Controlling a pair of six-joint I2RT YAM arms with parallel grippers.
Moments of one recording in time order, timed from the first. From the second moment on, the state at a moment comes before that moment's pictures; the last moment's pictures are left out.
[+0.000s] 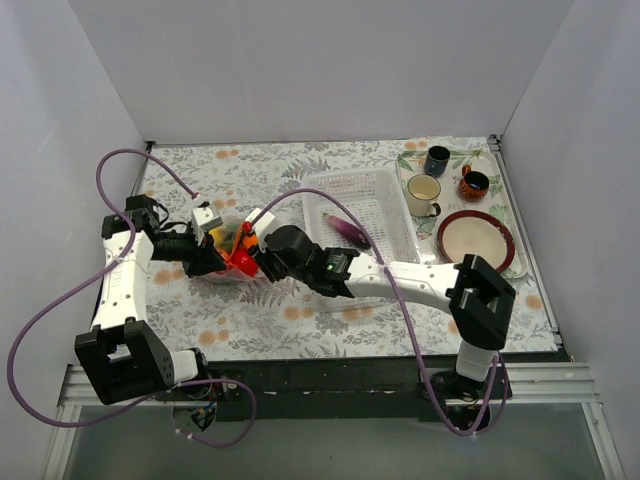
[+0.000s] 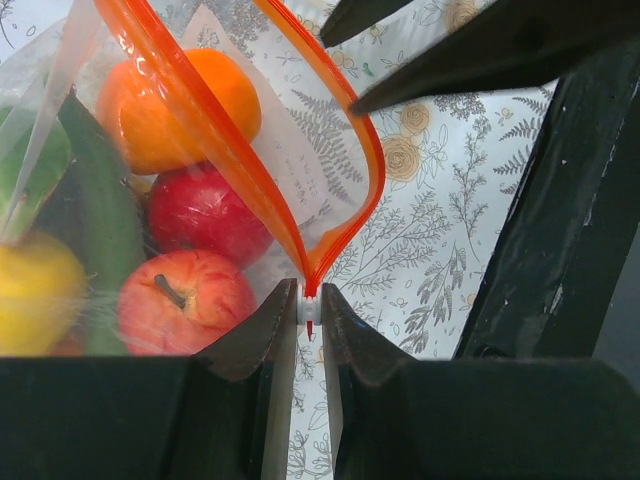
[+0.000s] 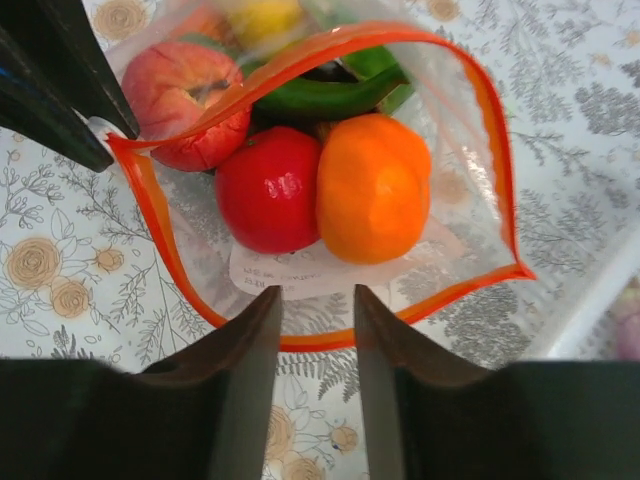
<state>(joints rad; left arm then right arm) 0.23 1.27 1.12 -1.28 0.94 1.20 1.19 1.73 1.32 -0.05 0.24 0.08</state>
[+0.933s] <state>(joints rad) 0.29 1.39 1.43 -1.19 0.89 1.03 1.15 2.02 1.46 0.00 0.25 0.02</state>
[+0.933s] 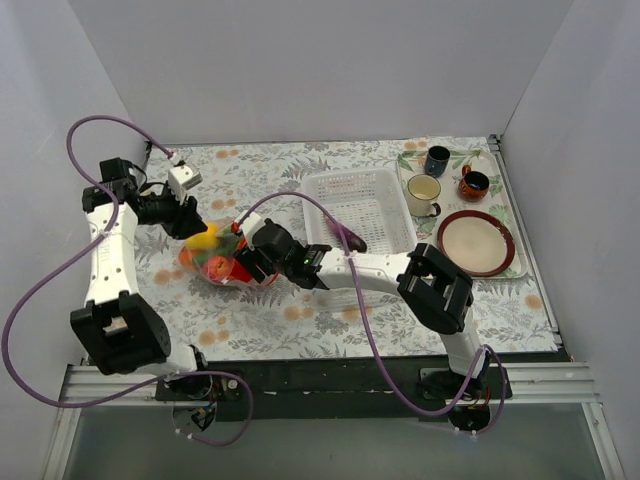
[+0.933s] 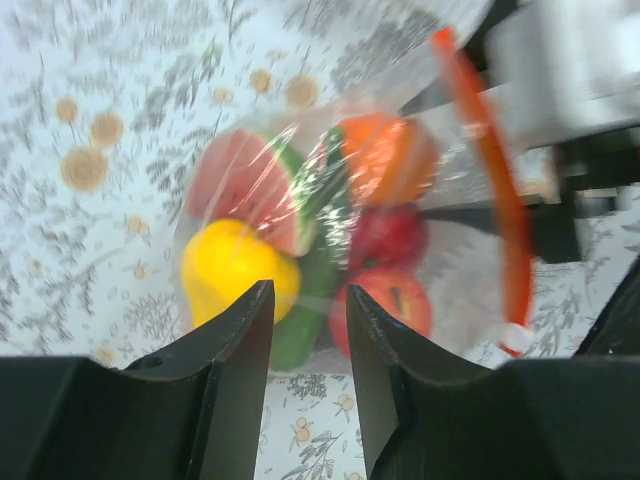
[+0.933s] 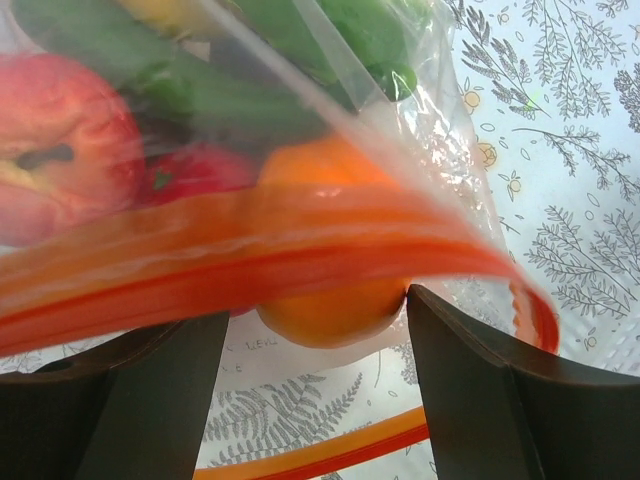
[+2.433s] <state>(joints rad) 0.24 1.74 1.26 -0.75 0.64 0.68 1.15 1.84 1.37 -0.03 0.03 0.10</state>
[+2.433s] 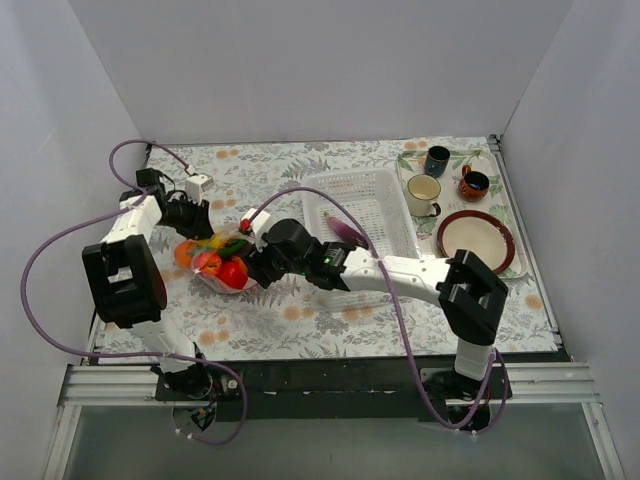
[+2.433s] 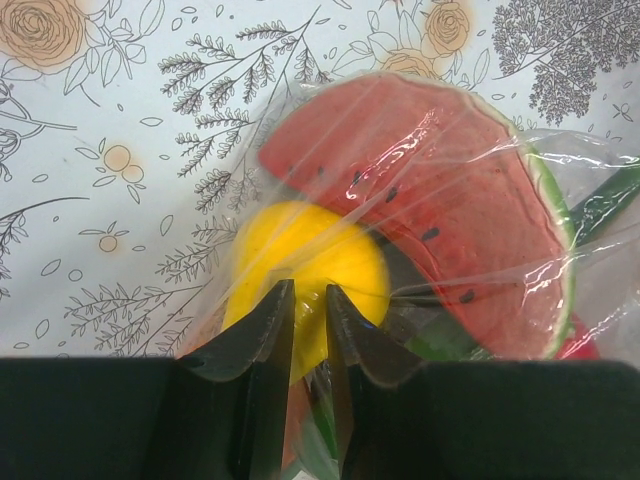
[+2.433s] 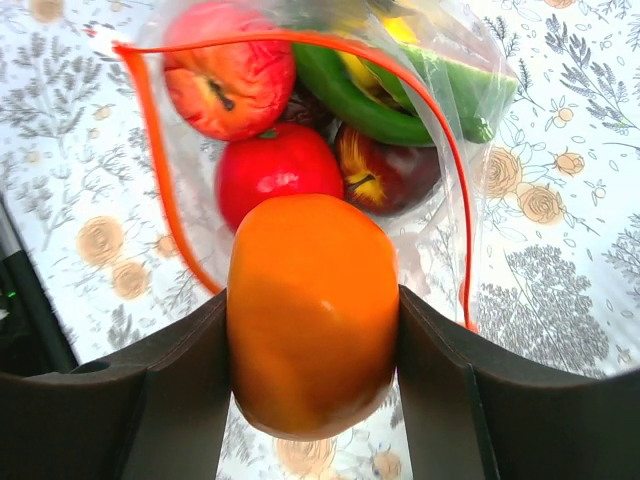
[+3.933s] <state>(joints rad) 0.24 1.59 1.02 -0.68 0.71 0.57 0.87 1.62 1.31 -0.41 0.48 0.16</state>
